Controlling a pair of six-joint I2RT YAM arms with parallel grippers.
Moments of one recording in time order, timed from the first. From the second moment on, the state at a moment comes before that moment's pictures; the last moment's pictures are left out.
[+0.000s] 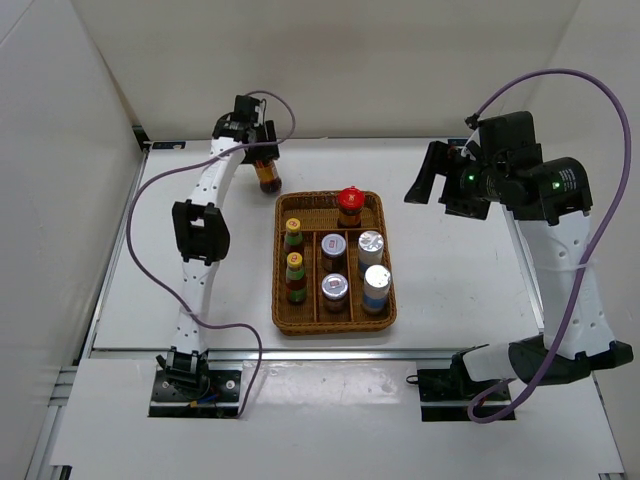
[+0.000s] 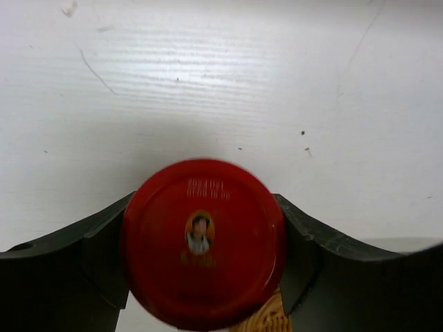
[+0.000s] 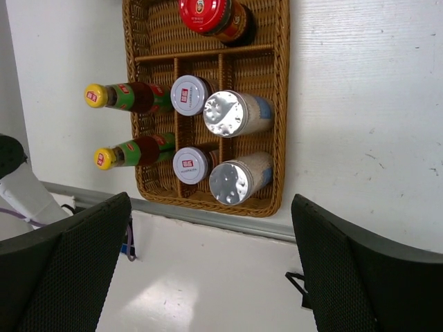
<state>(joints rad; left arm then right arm) -0.21 2.57 2.60 -0.89 -0.03 -0.29 0.35 1.36 1.99 -1.42 -0.13 0.49</state>
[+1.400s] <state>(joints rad) -0.52 2.19 2.28 -0.92 -0.08 -0.25 0.35 1.25 1.75 -1.42 -0.15 0.46</state>
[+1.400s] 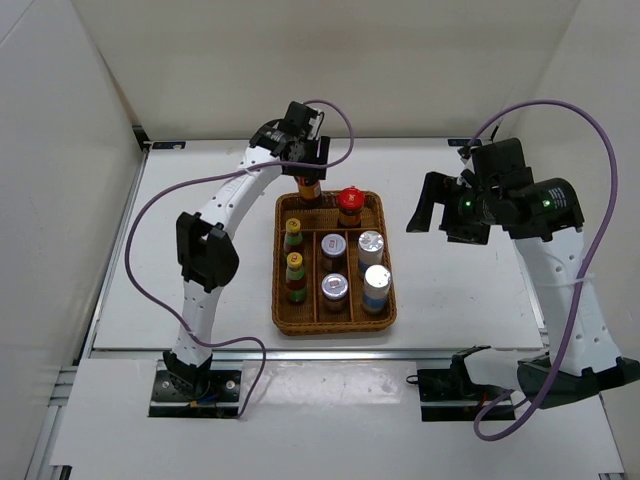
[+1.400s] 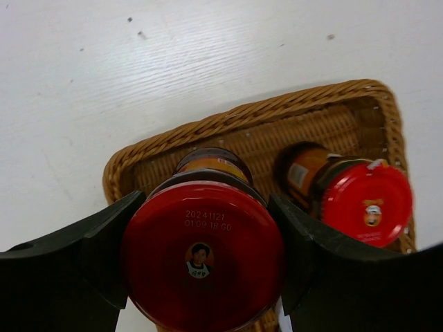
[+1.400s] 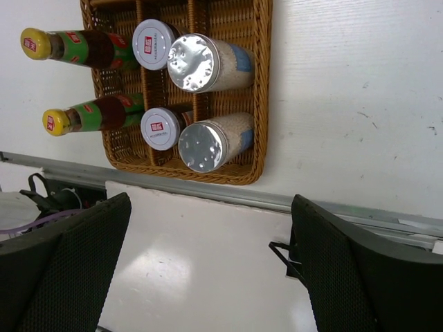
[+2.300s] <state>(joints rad) -0.52 2.21 2.10 -0.93 -0.09 -0.30 0.35 1.29 1.77 -1.42 -0.13 0.33</state>
